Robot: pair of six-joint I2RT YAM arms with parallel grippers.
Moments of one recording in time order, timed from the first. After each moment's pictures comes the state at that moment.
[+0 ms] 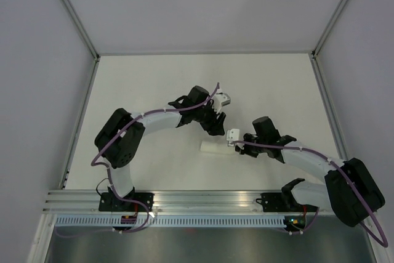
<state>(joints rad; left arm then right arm) -0.73 1.90 1.20 -0.12 0.58 0.07 0.49 1.19 0.44 -0.18 -0.44 -0.82</state>
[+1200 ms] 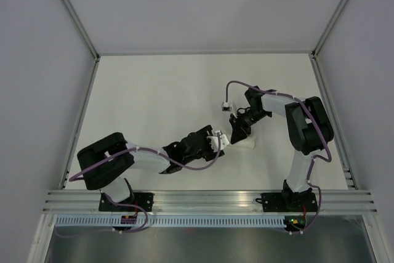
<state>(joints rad) -1.06 1.57 0.56 0.63 -0.16 0.33 0.29 1.92 1.13 -0.79 -0.84 -0.83</state>
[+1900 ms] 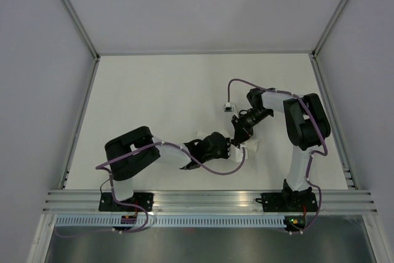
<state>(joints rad) -1.13 1.85 0.80 0.51 -0.15 0.73 0.26 1.99 1.18 -0.93 -0.88 -0.87</state>
